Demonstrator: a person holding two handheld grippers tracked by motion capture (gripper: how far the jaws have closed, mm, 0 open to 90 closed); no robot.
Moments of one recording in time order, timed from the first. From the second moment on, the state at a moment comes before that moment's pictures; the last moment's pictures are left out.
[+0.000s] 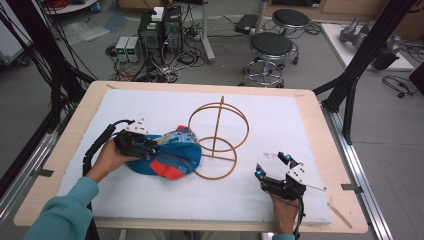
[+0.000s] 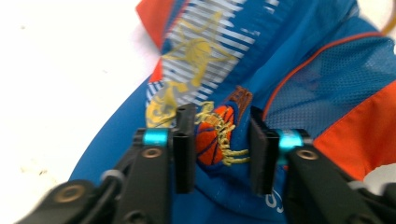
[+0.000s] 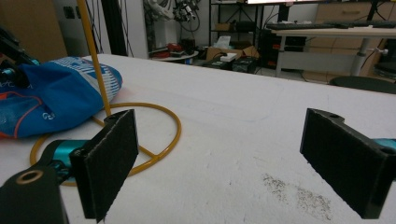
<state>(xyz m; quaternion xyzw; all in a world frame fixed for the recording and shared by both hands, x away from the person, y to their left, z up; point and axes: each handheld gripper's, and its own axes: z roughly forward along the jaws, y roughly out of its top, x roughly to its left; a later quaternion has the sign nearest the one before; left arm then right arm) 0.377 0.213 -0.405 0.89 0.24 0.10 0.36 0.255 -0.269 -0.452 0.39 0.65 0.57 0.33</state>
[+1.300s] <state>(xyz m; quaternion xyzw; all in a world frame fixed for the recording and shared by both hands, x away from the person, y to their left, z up) 0.361 0.249 -0.344 0.77 0.32 0.12 0.54 0.254 -0.269 -0.451 0.39 0.65 0.57 0.33</state>
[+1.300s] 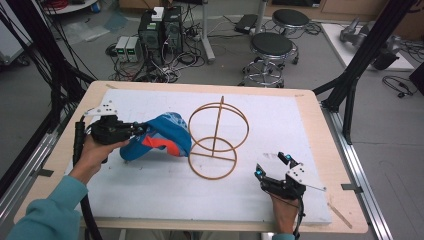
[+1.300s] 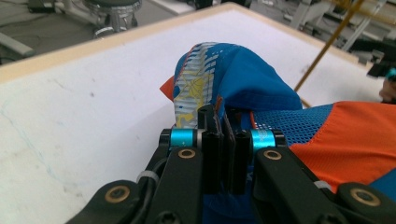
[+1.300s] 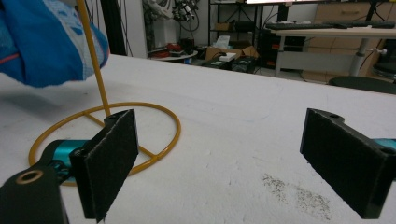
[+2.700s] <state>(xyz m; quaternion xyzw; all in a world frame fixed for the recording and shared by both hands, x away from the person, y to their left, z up) 0.368 0.217 -0.217 0.69 0.31 0.19 0.62 0.254 -0.268 -0.451 0.39 0.65 0.57 0.33</state>
